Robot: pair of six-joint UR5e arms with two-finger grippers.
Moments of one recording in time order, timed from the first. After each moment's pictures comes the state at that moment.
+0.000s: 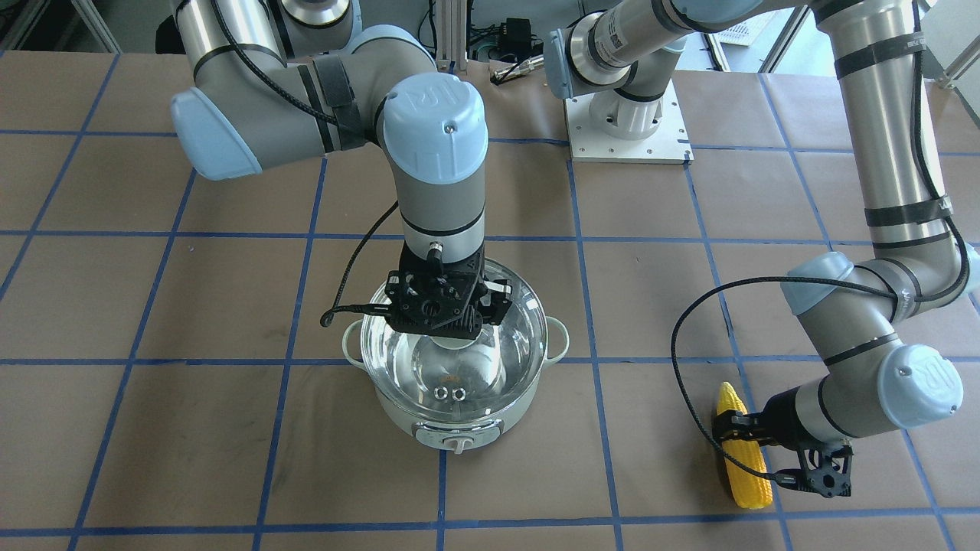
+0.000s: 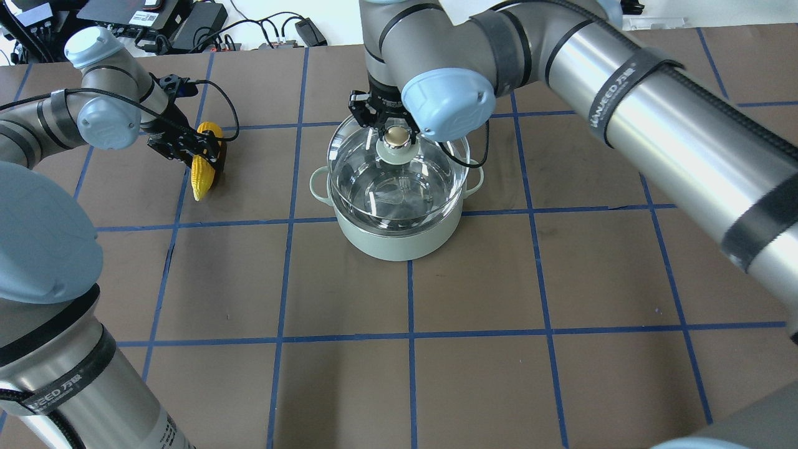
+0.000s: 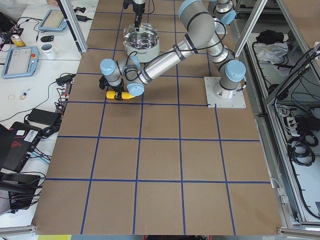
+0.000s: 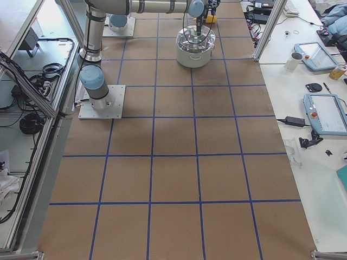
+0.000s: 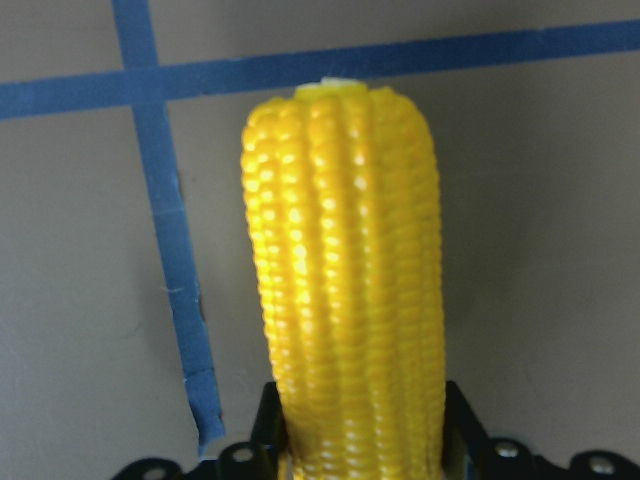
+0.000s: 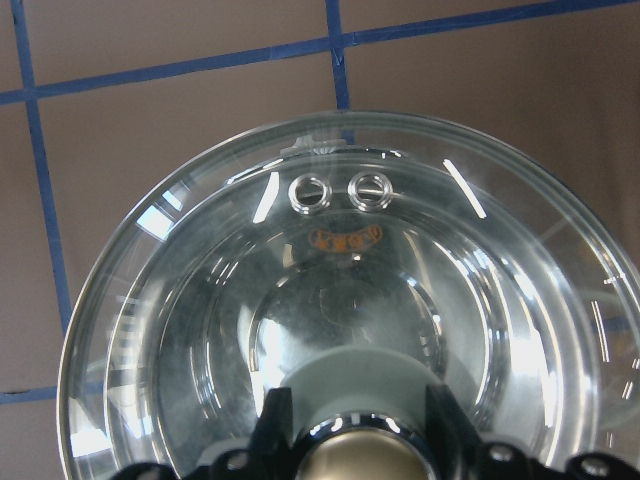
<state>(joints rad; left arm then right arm) -1.25 -2.23 -1.46 -1.11 1.47 0.43 1.95 -1.15 1.36 -1.91 -1.57 0.51</state>
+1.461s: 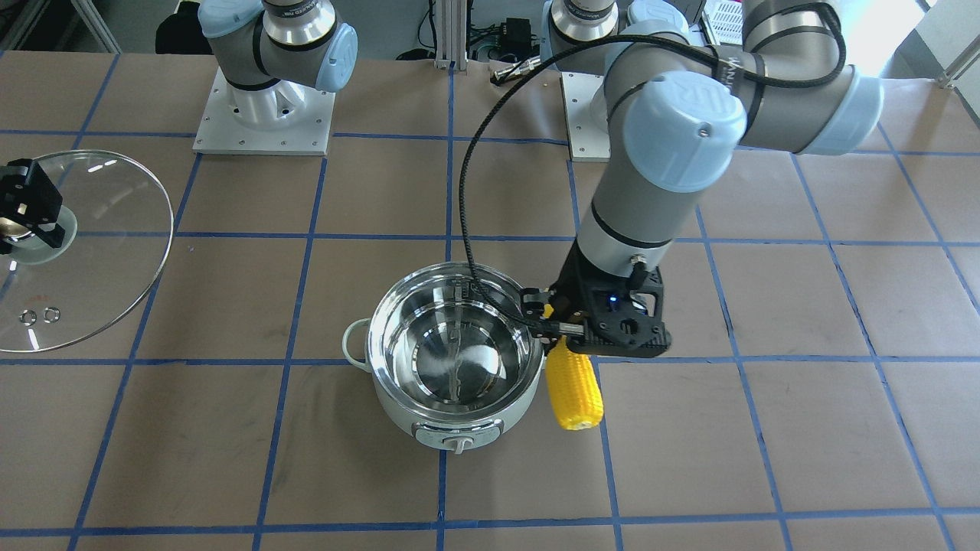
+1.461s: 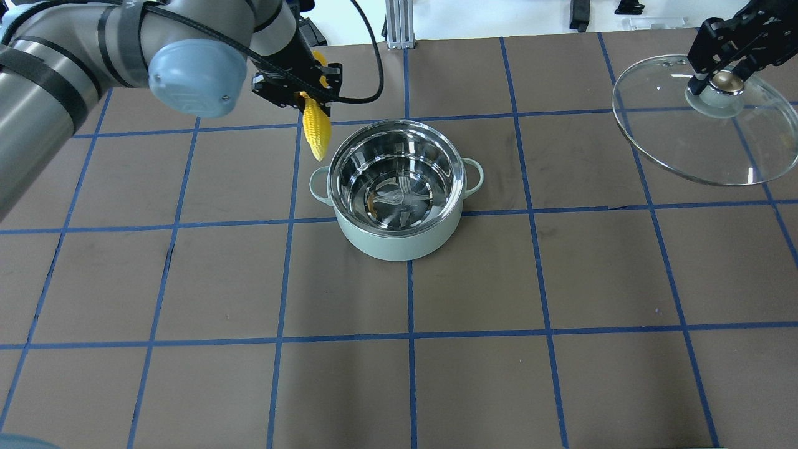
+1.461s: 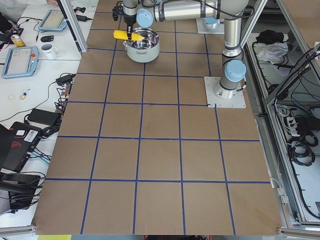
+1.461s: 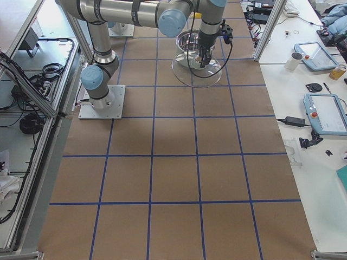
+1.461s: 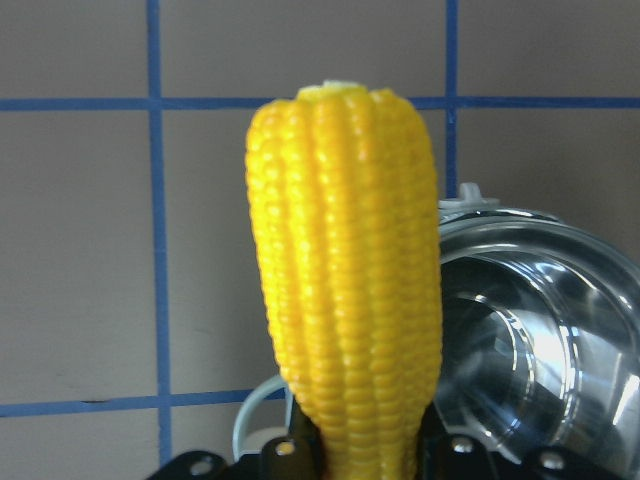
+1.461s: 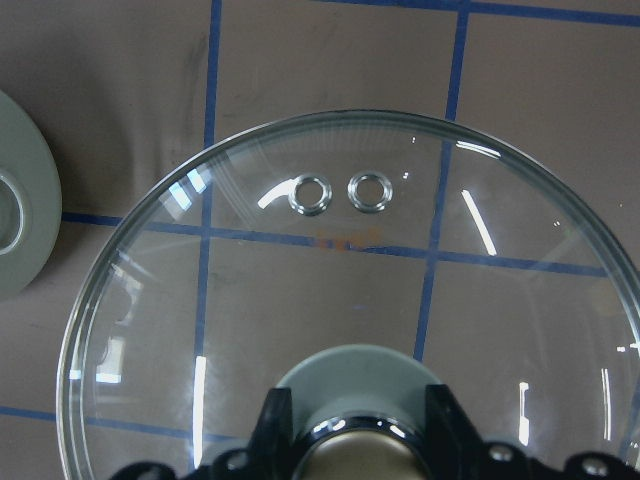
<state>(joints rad) -1.71 -1.89 -1.46 -1.22 1.49 -0.14 1.24 -1.44 1.36 -1.45 -1.51 -0.44</state>
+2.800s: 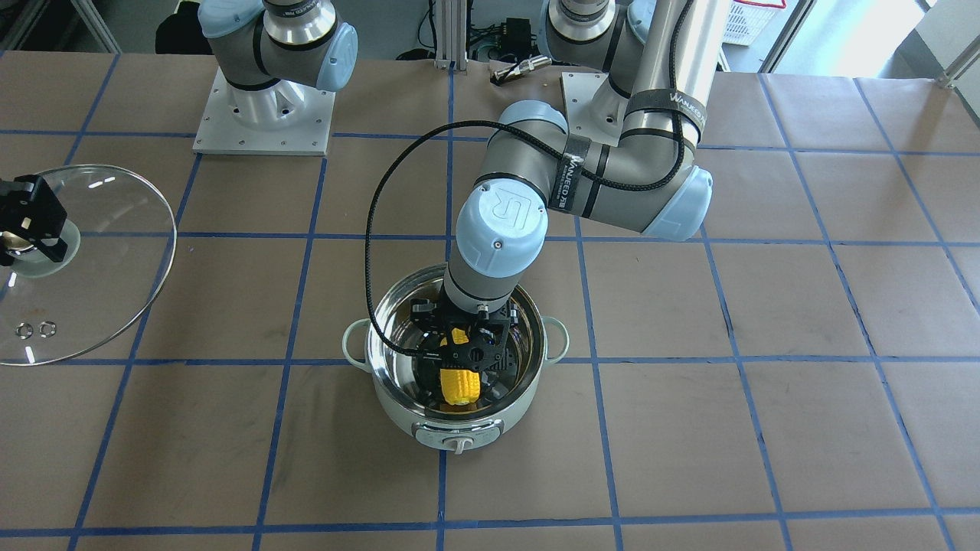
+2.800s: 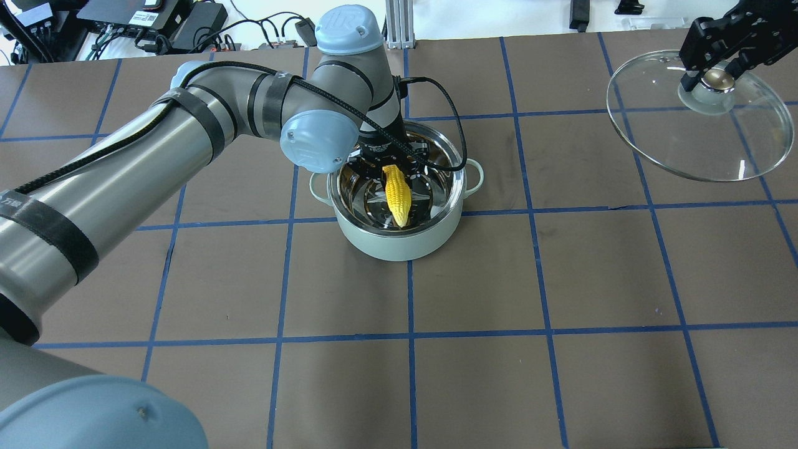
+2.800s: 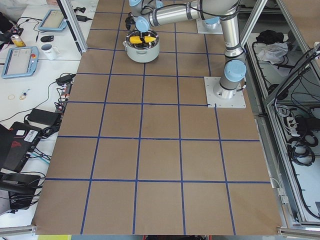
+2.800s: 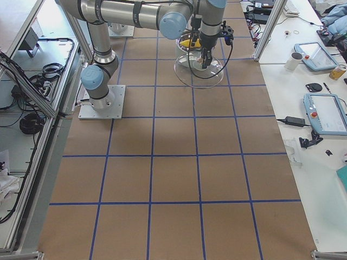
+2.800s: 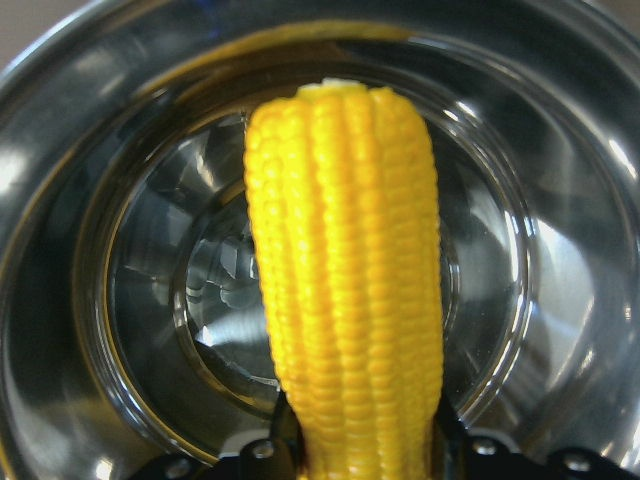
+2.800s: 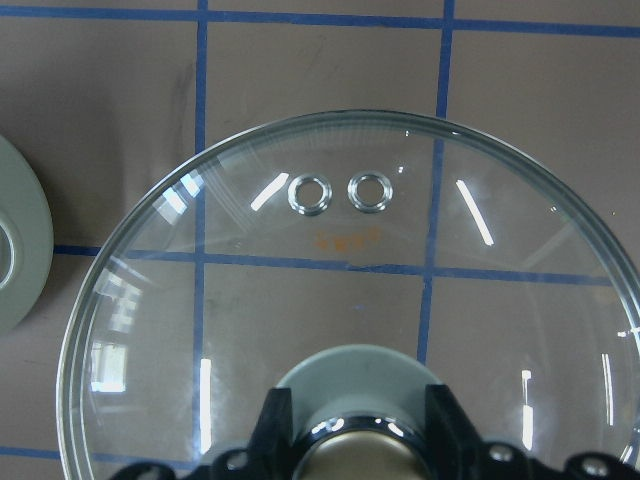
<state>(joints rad) -1.88 -2.05 -1.50 -1.21 1.42 -0.31 1.25 -1.44 1.38 -1.52 -1.52 -0.38</state>
